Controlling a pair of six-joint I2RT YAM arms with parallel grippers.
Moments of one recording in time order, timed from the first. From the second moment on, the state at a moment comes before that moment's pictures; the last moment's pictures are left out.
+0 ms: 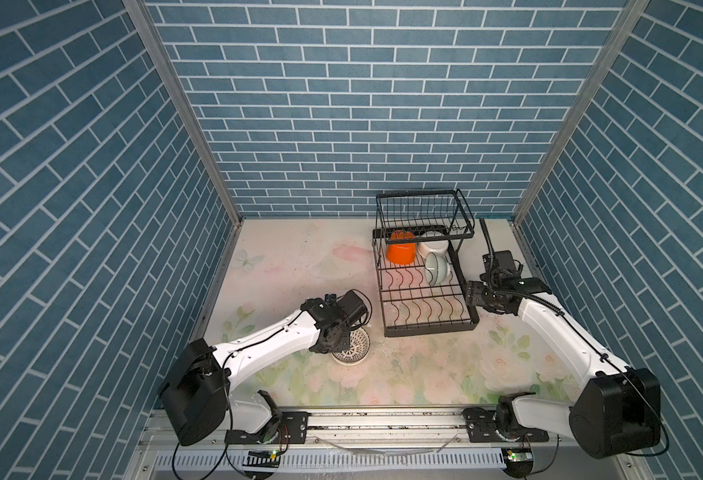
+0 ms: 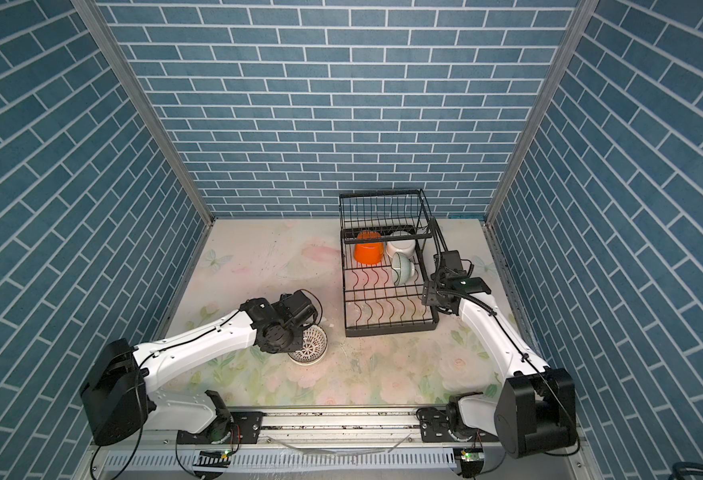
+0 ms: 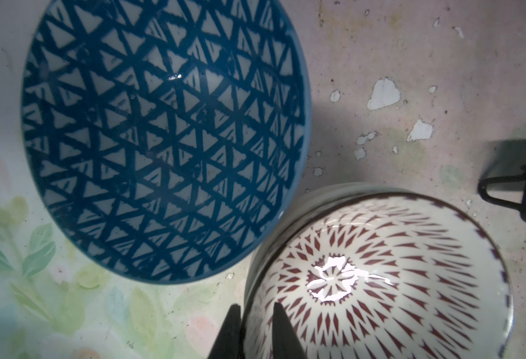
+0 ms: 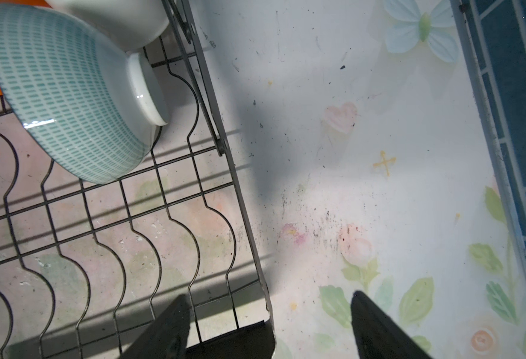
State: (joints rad) left arm -0.84 1.37 0.93 -0.98 -0.19 -0.86; right arm 0.23 1.26 0.96 -0.76 0.17 0.31
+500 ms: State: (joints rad) left arm -0.84 1.34 0.93 -0.94 -0.18 -0.85; right arm 0.24 1.26 0.96 -0.77 0.16 0.31
